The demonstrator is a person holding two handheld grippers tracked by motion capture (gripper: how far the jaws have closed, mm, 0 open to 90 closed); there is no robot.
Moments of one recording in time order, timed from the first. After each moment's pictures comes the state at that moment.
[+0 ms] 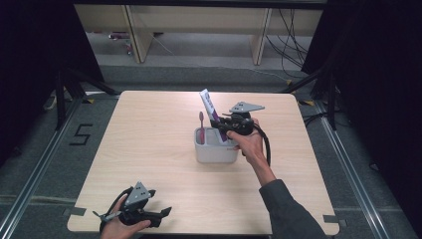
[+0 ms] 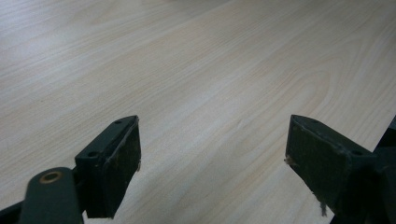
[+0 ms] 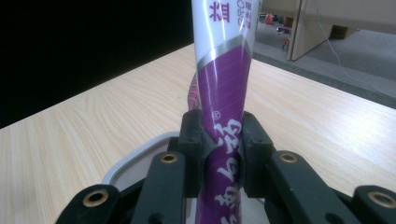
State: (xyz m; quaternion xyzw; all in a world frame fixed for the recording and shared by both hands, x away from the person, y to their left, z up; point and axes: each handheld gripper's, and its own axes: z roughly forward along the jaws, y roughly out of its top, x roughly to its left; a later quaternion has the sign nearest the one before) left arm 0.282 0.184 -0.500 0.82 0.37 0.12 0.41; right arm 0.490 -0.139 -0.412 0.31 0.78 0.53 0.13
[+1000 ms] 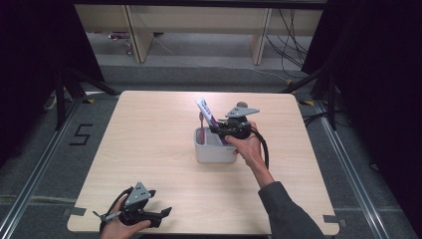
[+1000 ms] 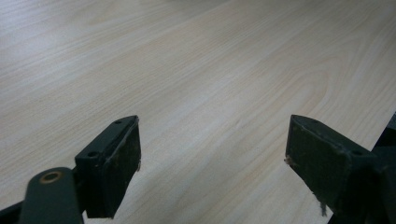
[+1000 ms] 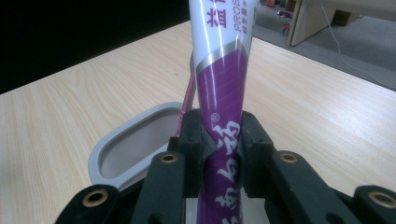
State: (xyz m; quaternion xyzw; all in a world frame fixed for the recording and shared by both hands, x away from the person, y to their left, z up) left arm 0.281 0.183 -0.500 0.82 0.38 0.12 0.42; right arm 0.486 -0.133 -0.424 0.31 0.80 0.49 0.13
